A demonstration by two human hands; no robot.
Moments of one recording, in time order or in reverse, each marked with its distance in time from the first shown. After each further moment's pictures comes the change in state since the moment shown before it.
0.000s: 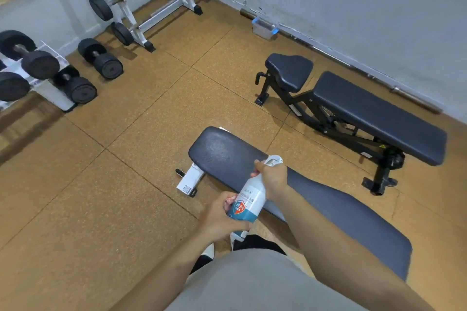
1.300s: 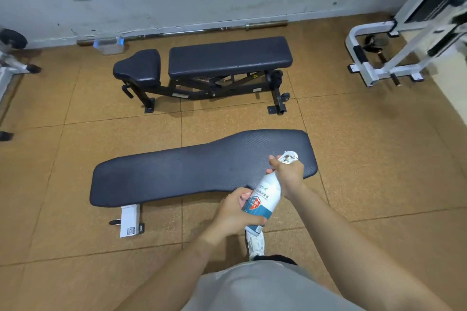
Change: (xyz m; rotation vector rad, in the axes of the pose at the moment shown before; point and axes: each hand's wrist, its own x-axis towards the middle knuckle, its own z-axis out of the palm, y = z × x) left_hand -0.098 0.036 0.338 0.548 -0.576 0.118; right_hand -0.093 0.128 -0.433 0.617 0.523 -0.011
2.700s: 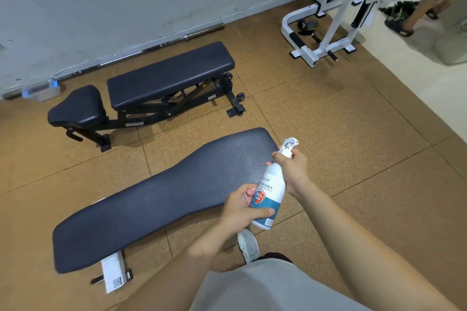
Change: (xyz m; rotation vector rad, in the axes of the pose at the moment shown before) left_hand 0.056 0.091 0.091 -0.038 -0.213 0.145; right_hand 0.019 -0.065 -0.125 0.223 0.117 -0.186
